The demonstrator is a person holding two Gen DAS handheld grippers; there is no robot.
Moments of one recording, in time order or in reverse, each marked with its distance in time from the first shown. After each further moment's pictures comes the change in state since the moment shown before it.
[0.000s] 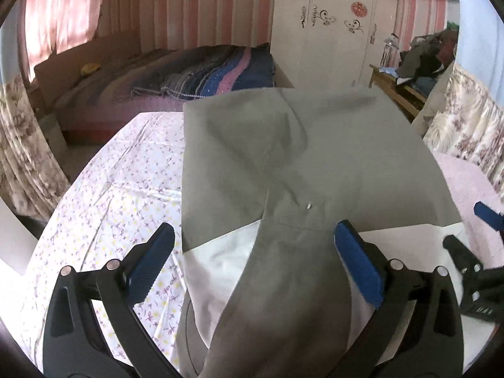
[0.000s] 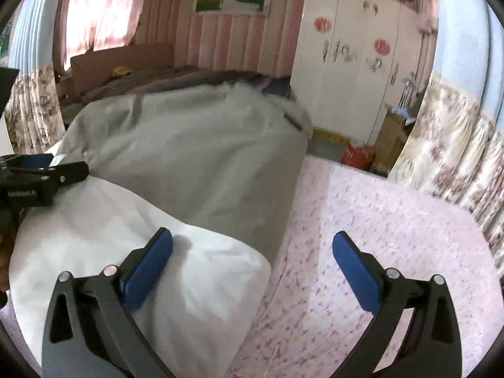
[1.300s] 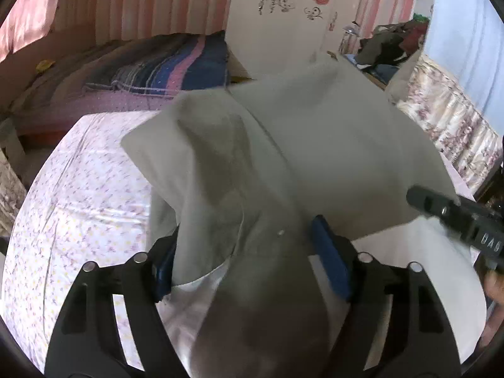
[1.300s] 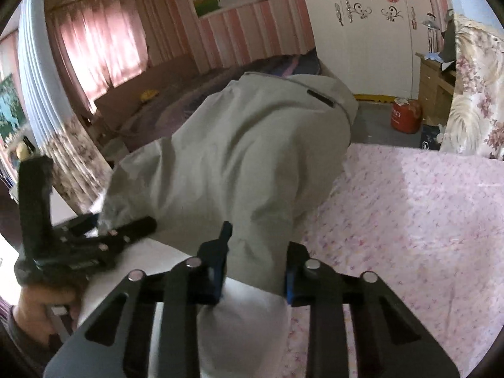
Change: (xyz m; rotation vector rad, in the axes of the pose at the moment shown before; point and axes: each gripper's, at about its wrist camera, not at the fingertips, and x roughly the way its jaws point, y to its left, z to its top) left arm 0.021 -0.023 0.024 0.067 0.069 -0.227; right arm 0.021 -0.030 0.039 0.240 0.045 0.299
